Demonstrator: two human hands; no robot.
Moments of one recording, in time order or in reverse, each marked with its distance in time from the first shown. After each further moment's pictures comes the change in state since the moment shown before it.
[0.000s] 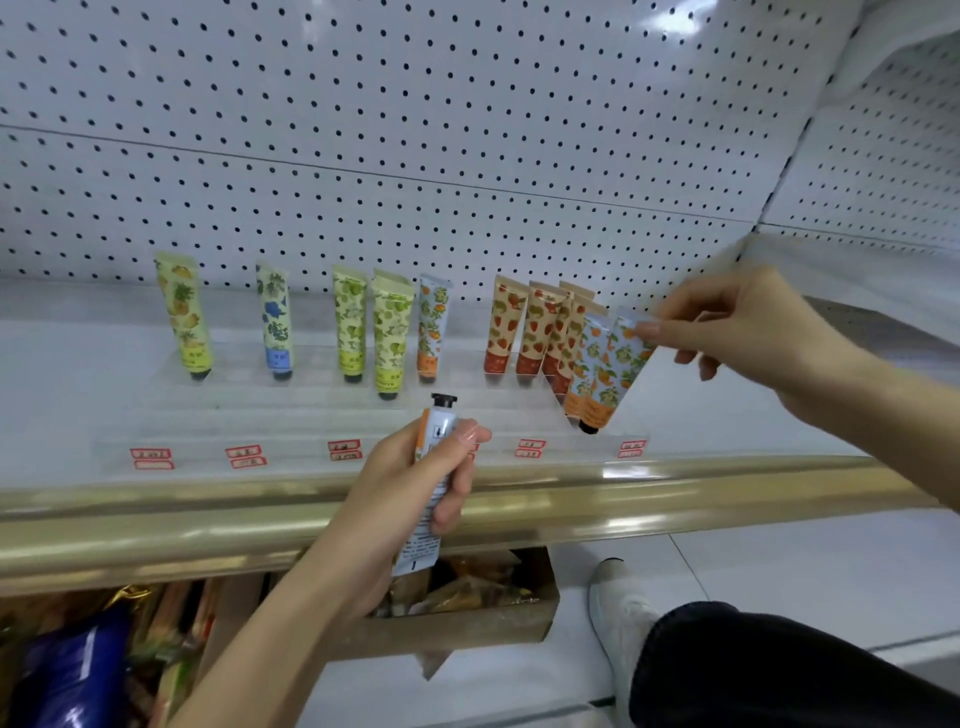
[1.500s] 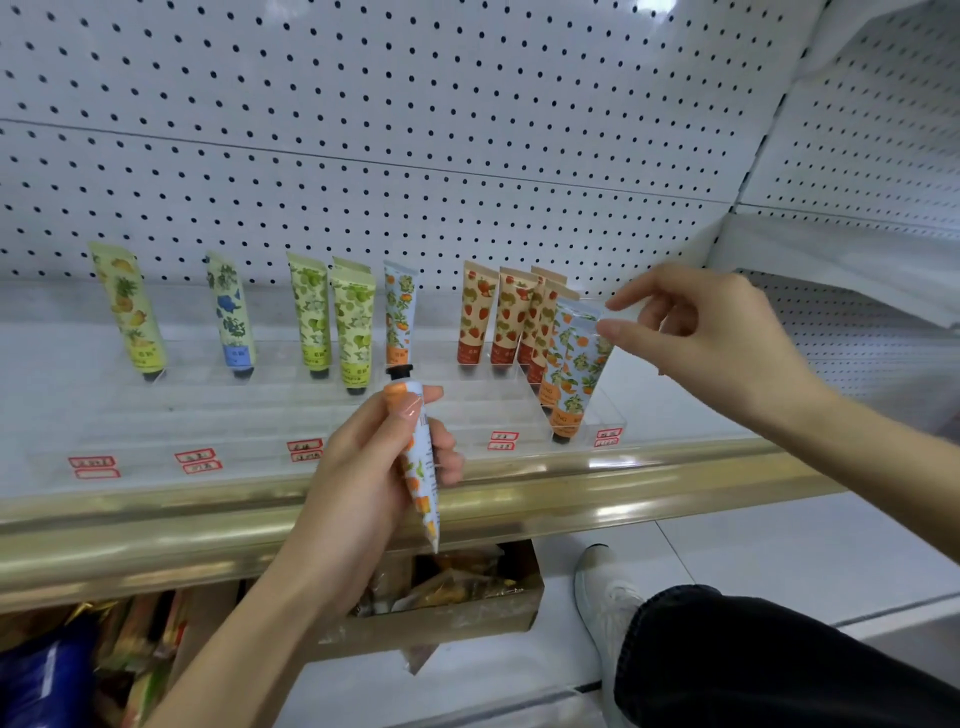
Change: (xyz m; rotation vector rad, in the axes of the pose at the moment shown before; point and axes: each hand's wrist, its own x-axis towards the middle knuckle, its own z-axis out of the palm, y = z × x) left_hand 0.005 -0.001 0.009 -0.253 0.058 0.093; right_hand -0.017 0.007 0.013 -0.204 0.143 -0.147
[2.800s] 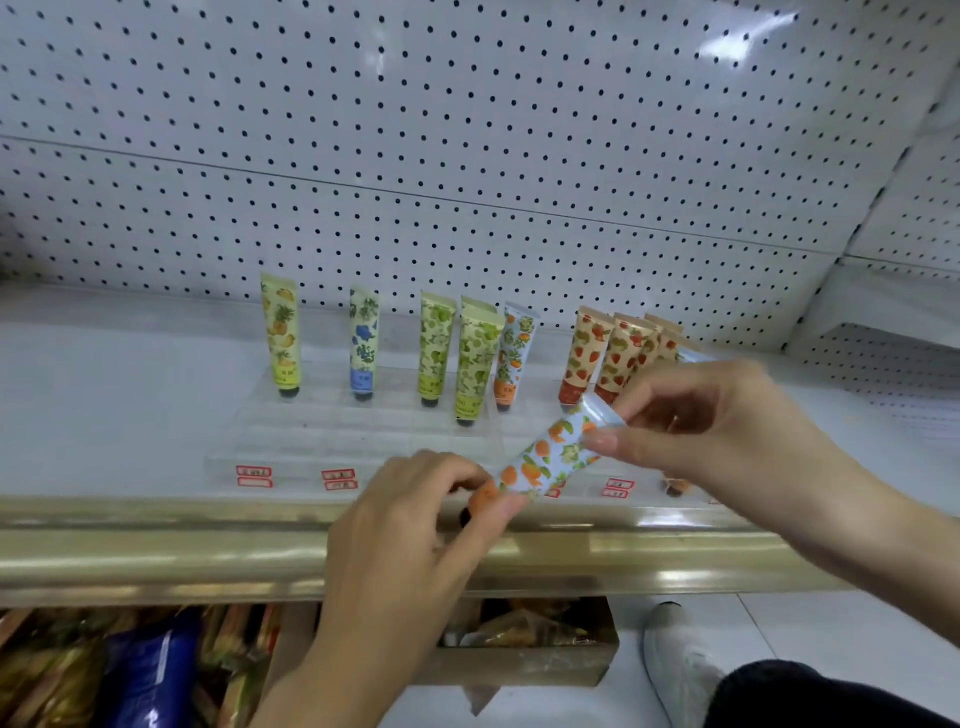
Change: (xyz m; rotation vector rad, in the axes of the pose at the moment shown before) left_hand -0.020 0.011 -0.066 1.185 0.244 0.554; right_hand -0.019 -0.089 0.049 0.420 -0.347 -0.022
